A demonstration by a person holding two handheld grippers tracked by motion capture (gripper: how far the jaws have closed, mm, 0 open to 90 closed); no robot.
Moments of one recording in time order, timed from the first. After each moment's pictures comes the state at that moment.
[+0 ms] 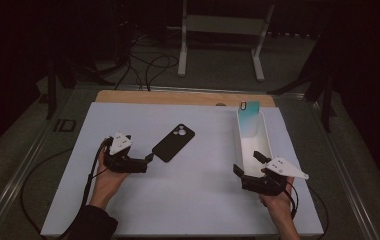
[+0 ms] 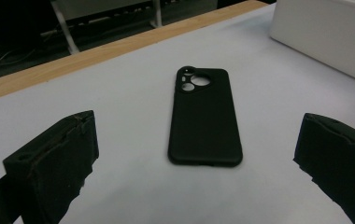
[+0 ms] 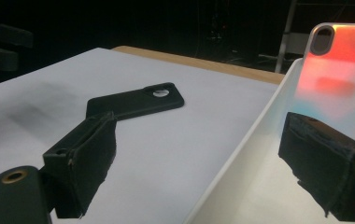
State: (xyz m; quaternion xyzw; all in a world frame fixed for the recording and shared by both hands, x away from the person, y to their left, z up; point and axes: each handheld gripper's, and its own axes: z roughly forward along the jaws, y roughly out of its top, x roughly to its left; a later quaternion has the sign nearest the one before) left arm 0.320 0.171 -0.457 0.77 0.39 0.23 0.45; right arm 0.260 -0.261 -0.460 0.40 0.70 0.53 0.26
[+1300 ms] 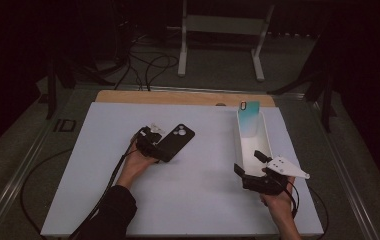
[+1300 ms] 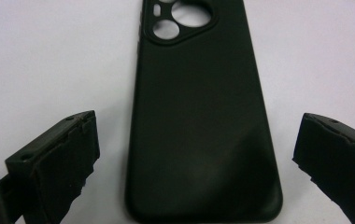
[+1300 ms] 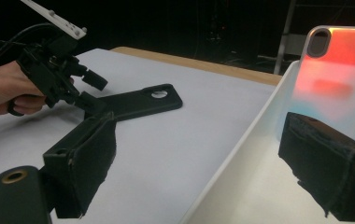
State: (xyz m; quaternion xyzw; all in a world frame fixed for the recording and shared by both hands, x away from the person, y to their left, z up) left arm 0.405 0.107 -0.516 0.85 0.41 0.11 0.33; right arm 0.261 -0.262 -0.459 0.40 0.70 0.53 0.26
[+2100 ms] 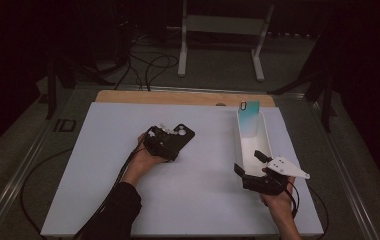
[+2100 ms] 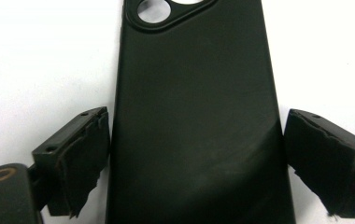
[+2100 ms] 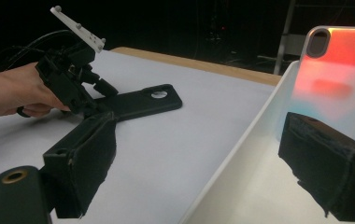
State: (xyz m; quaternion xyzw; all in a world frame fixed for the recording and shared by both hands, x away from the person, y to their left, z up) left arm 0.417 0.084 -0.521 0.87 0.40 0.11 0.26; right arm 0.261 -0.262 -0.459 0.40 0.70 0.53 0.26
